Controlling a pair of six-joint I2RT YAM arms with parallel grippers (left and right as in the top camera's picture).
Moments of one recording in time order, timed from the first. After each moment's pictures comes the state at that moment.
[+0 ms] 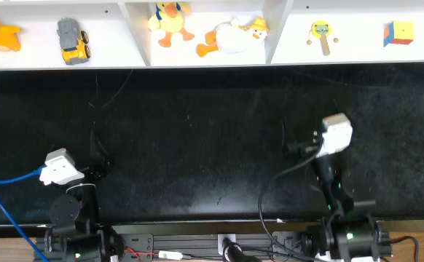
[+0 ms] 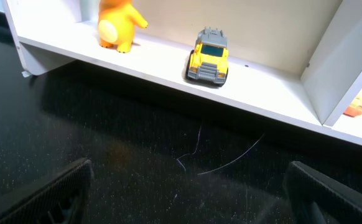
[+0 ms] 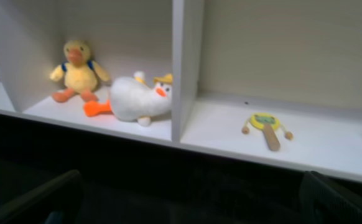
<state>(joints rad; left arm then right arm) 0.21 0.01 0.01 -0.08 -0.06 -0.20 0.09 0.38 0.30 -0.01 -0.16 -0.02</state>
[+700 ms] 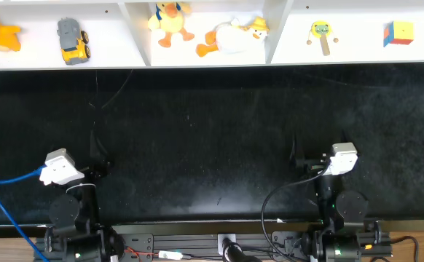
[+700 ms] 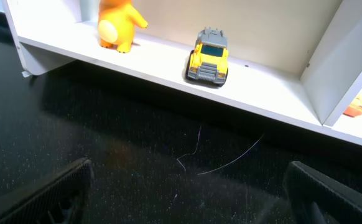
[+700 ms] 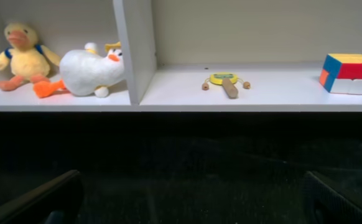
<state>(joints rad) 0.21 0.01 0.01 -0.08 -0.06 -0.20 -0.01 0.01 0.05 -0.11 -0.10 0.06</state>
